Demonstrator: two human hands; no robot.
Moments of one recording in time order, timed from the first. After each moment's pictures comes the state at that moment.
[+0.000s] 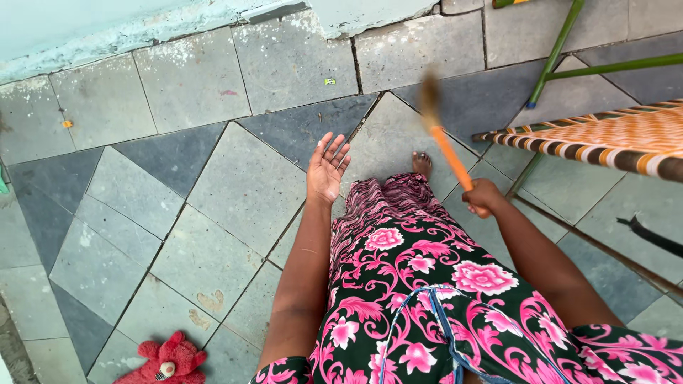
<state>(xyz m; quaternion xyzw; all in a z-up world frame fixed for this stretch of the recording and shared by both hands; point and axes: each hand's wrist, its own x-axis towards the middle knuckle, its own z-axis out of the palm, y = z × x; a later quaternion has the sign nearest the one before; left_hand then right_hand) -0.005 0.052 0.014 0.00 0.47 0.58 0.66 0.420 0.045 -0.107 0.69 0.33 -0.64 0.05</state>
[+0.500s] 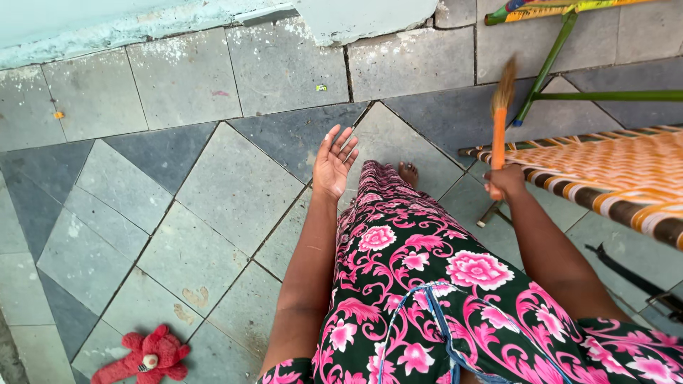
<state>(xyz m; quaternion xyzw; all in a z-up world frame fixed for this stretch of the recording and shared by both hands) 0.076 0.124 0.017 0.00 0.46 0.60 0.66 0.515 0.161 -0.106 0.79 0.28 -0.54 -0.10</state>
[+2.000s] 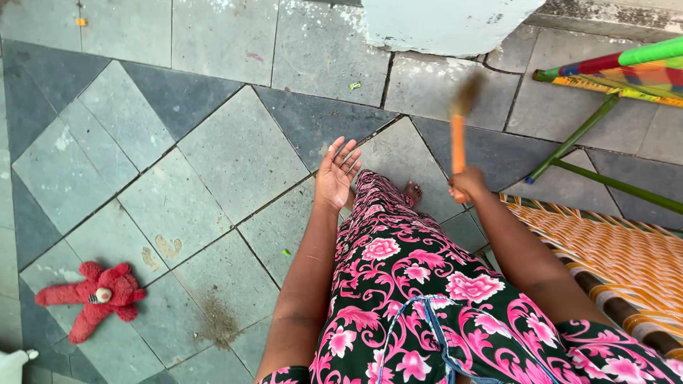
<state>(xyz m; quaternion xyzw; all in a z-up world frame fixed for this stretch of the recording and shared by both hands) 0.040 0.103 0.018 -0.08 0.46 0.68 0.56 0.360 0.252 -0.143 0.68 0.38 -0.63 0.03</state>
